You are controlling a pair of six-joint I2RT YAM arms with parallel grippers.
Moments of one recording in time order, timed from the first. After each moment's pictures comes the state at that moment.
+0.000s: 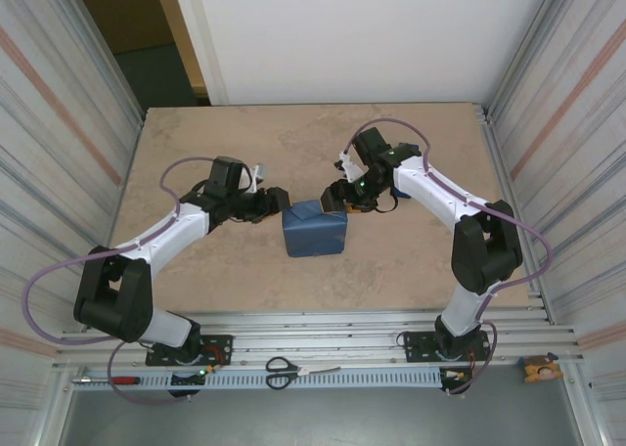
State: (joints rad) left arm -0.37 1.43 0.91 -0.29 0.56 -0.63; right arm 0.49 1.75 1.42 -0.90 -0.54 0.28
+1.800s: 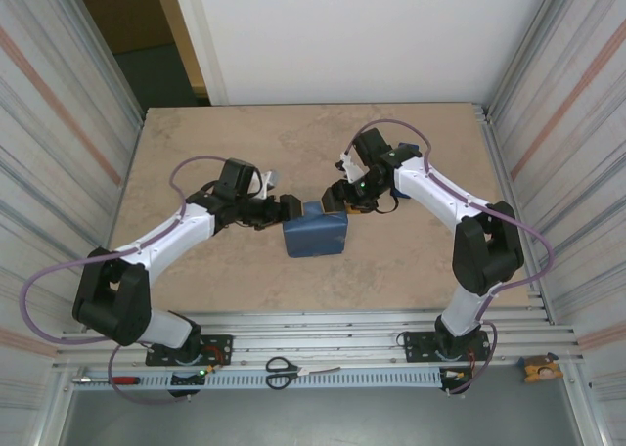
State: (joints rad) left arm -0.45 1.42 0.95 -0.38 0.56 -0.59; right arm 0.50 1.74 1.41 -0.89 -0.54 0.30
